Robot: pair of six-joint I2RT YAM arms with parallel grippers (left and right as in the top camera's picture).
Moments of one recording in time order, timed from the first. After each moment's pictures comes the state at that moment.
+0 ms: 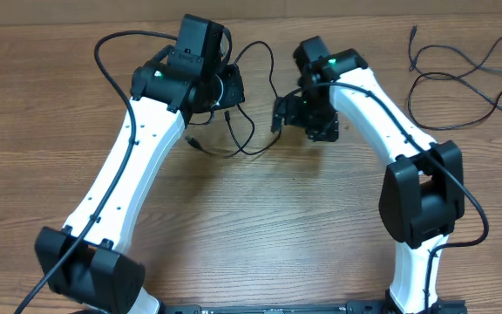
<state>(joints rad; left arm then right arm) -0.36 1.73 1.72 -0.94 0.12 -0.52 0.38 2.11 1.80 -1.15 -0.23 0.51</state>
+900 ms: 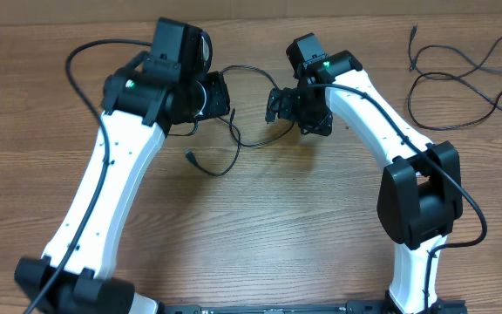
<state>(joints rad) -0.30 1.67 1.72 -1.08 0.17 -0.51 0.40 2.11 1.79 -1.06 -0.19 0.63</state>
